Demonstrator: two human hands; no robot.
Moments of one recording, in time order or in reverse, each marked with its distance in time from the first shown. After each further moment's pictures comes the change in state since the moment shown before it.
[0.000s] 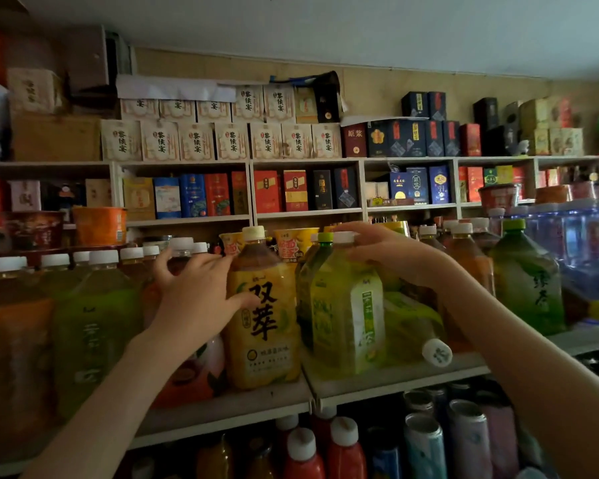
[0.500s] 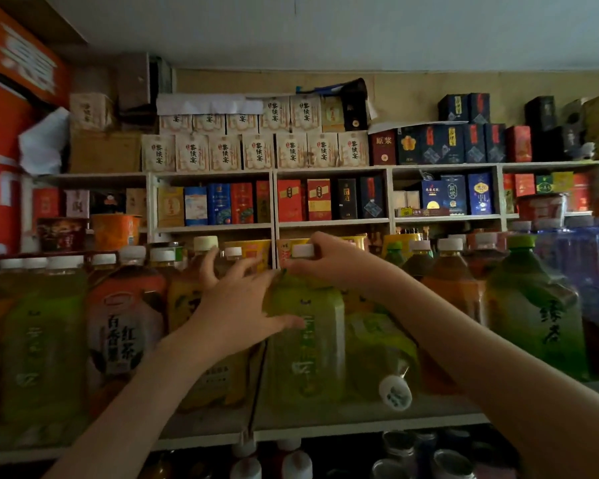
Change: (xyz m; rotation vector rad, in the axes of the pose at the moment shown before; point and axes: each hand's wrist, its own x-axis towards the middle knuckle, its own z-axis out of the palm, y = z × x) left_hand 0.017 0.114 -0.004 0.054 -0.204 0.092; right_hand 0.027 0.010 -0.005 -0.275 -0.027 -0.160
